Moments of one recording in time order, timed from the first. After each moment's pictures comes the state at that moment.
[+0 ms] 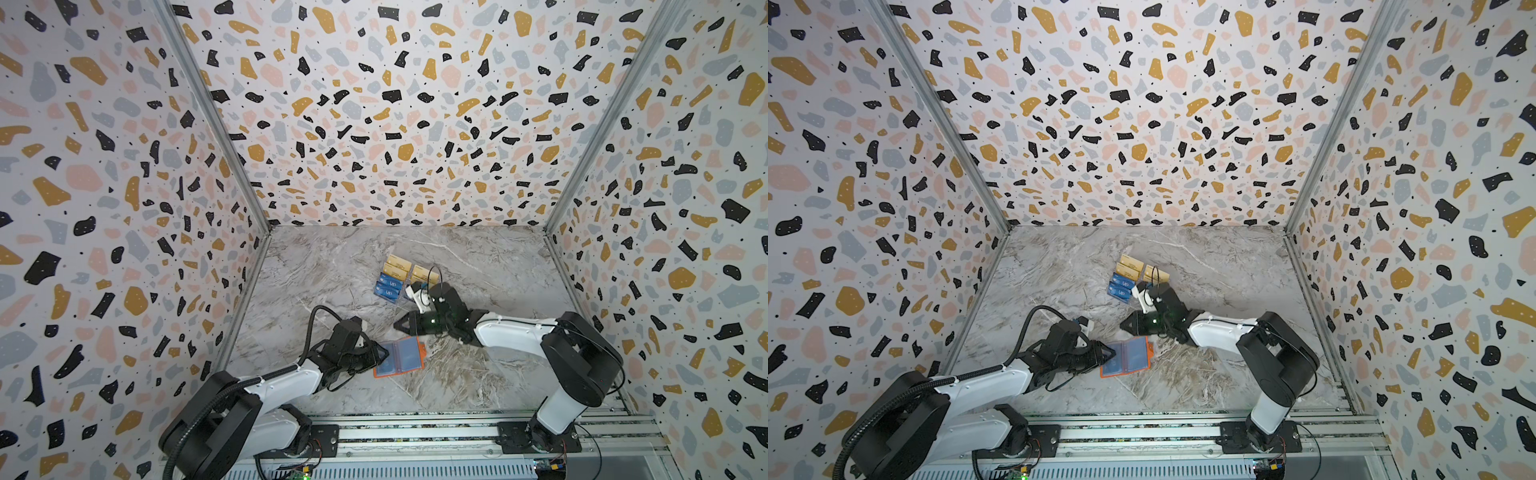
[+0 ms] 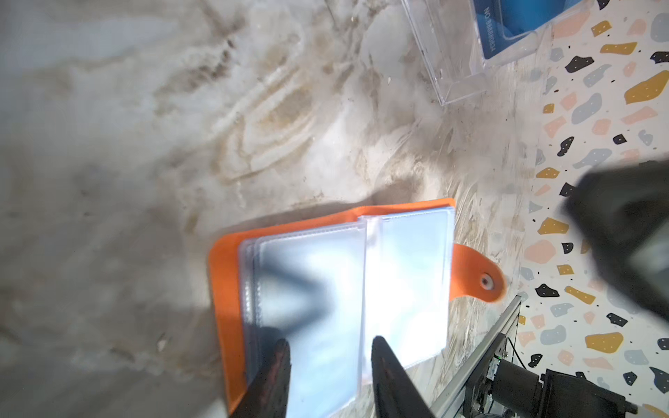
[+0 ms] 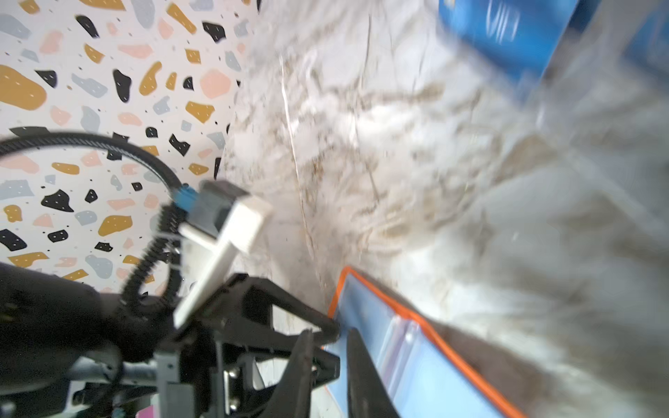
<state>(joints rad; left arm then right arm) -0.59 1.23 0.33 0.09 0.35 -0.90 0.74 1.67 0.95 0.12 -0.50 0.63</state>
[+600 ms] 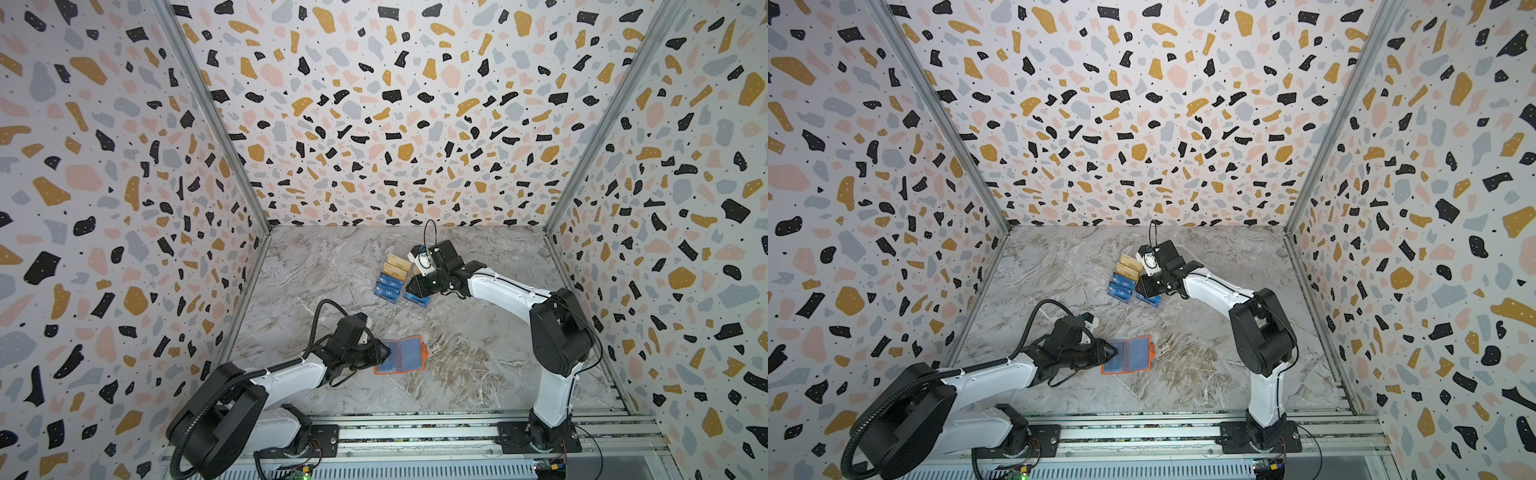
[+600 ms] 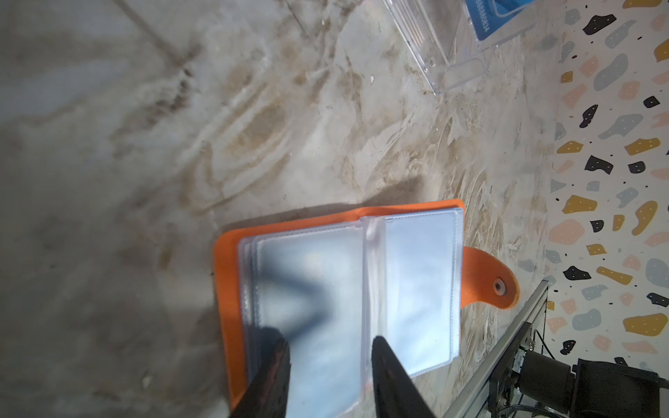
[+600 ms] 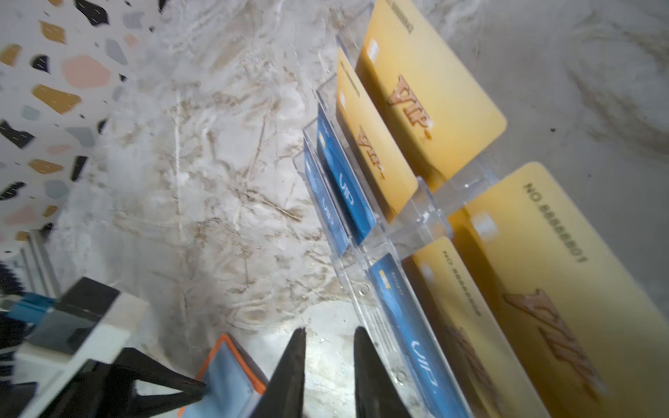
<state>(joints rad) -0.59 1.27 0.37 0.05 0.35 -0.80 0.60 1.89 1.42 -0.41 -0.35 0.17</state>
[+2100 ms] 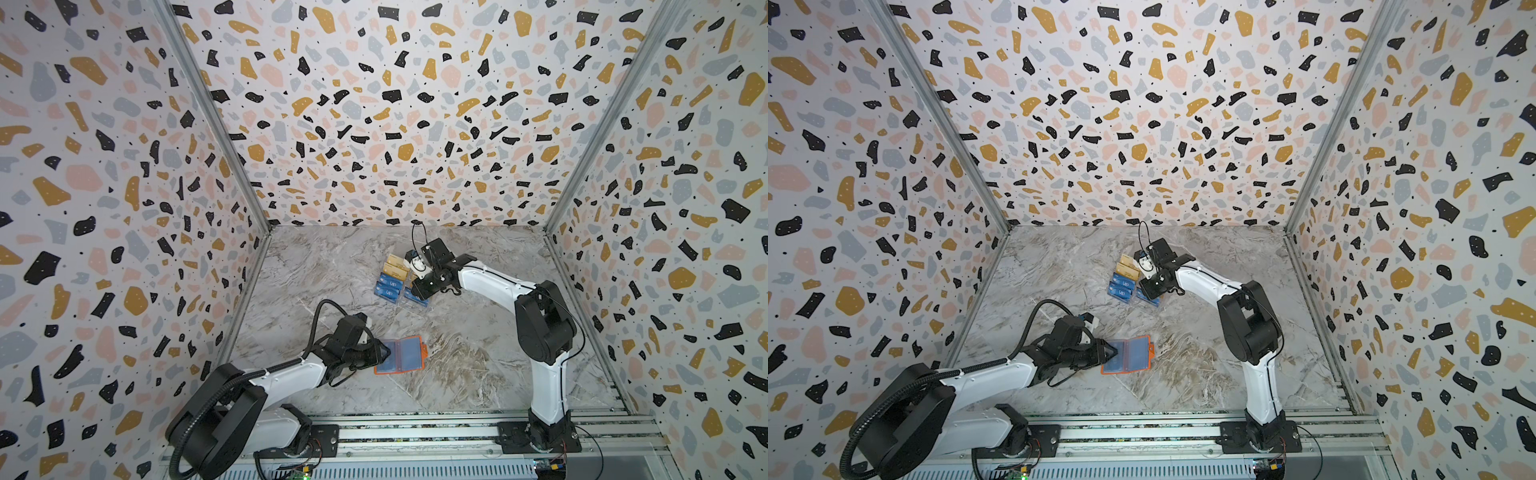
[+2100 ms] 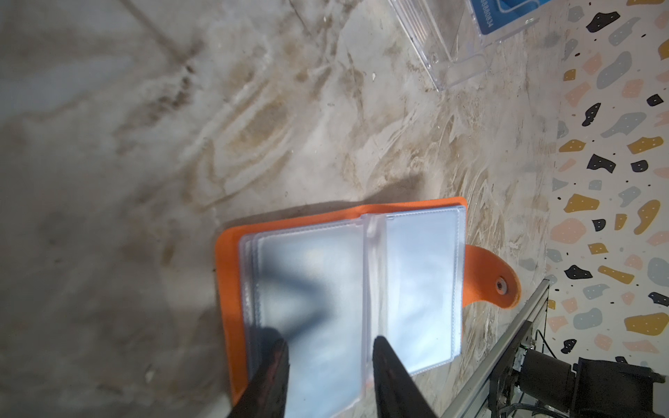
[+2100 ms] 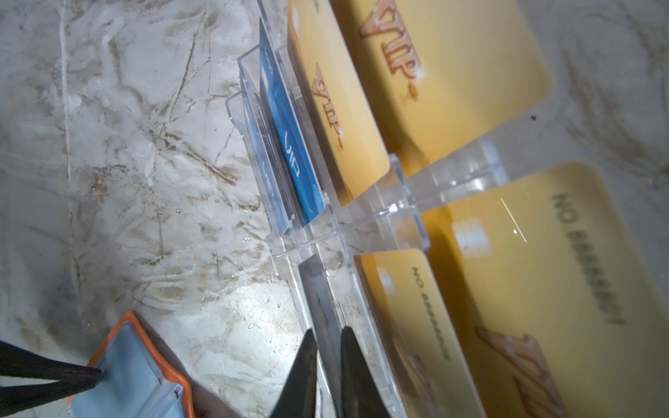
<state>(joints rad) -0.59 1.27 0.38 0.04 0.36 -0.79 0.61 2.02 1.56 -0.58 -0.27 -0.05</state>
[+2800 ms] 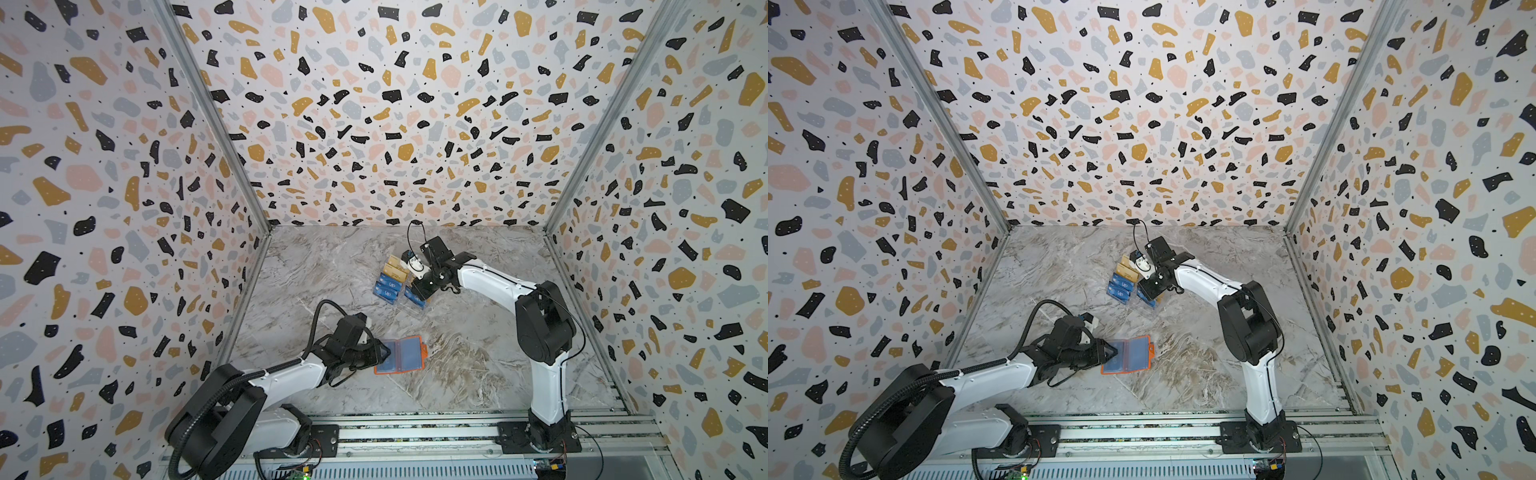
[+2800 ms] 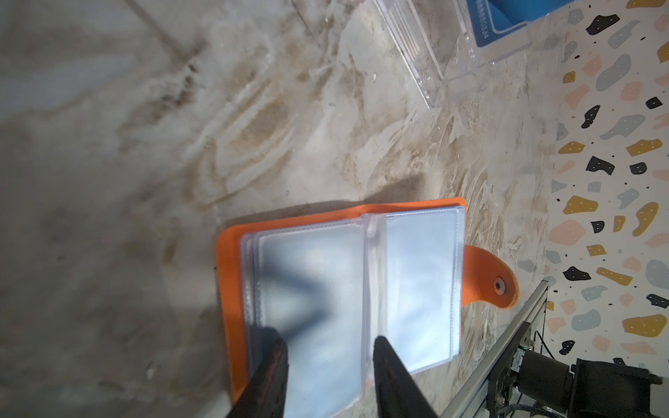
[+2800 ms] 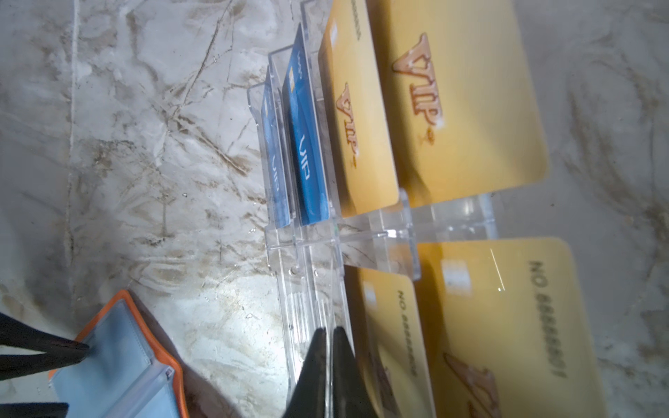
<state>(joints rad) -0.59 1.26 0.38 0.03 0.36 -0.80 0.61 2.02 1.60 -0.62 -0.27 -0.16</state>
